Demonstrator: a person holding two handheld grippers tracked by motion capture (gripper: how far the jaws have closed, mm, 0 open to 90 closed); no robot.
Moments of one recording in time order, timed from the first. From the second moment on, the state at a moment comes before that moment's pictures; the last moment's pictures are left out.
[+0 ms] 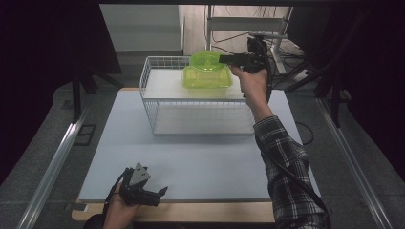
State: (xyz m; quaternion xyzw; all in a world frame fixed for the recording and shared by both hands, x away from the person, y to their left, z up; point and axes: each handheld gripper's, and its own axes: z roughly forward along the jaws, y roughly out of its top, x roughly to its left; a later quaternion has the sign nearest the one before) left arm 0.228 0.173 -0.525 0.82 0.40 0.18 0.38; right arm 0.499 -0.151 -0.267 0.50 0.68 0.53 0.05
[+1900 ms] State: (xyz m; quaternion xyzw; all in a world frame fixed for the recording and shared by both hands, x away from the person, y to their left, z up) left arm 0.228 0.171 -0.525 0.82 0.39 0.18 0.37; right arm 0.426 -0.177 -0.326 0.36 0.78 0.51 0.06
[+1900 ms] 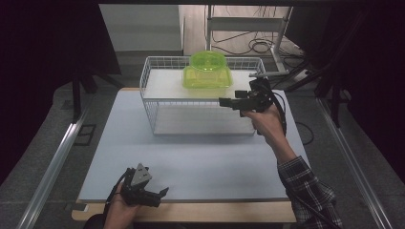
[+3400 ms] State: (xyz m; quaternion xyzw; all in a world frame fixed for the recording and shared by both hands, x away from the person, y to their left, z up) left arm 0.228 0.173 -0.524 0.81 0.39 0.16 0.40; right arm 0.385 -0.191 -0.388 0.37 0.80 0.46 0.09
